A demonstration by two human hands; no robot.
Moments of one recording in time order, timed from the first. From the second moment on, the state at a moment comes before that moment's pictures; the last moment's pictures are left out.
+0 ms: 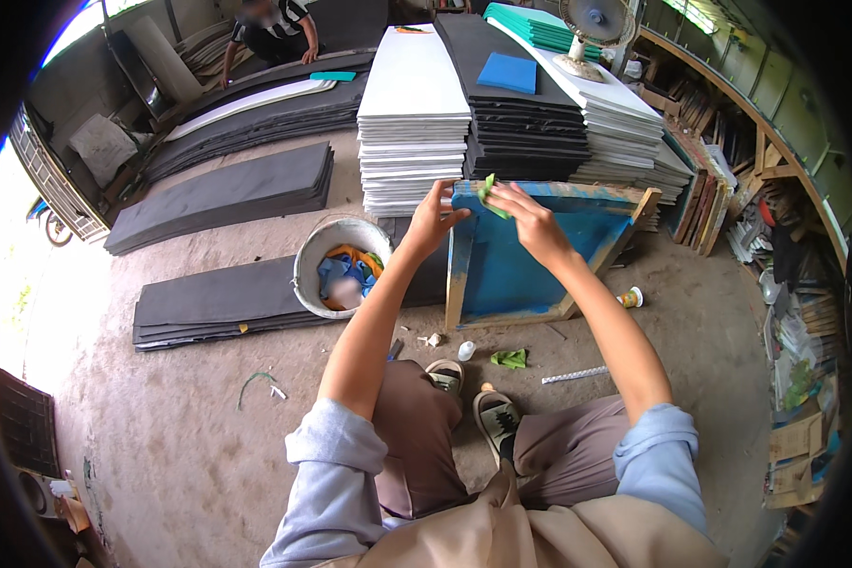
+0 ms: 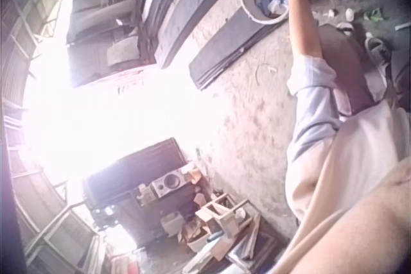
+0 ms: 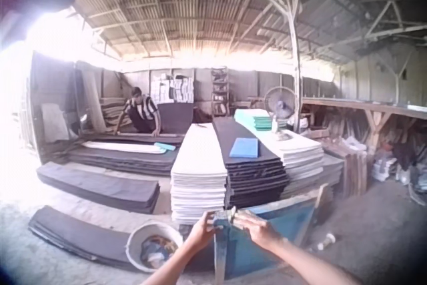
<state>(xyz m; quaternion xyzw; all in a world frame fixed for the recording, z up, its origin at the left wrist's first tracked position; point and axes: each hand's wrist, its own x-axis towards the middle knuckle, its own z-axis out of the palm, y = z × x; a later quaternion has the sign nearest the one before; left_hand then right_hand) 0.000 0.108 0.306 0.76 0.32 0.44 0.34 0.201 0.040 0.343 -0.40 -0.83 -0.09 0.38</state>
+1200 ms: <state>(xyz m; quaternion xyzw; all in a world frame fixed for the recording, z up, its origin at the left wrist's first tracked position) -0.006 0.105 0.311 0.77 0.31 0.43 0.35 0.304 0.017 0.332 -0.58 -0.67 -0.30 0.35</state>
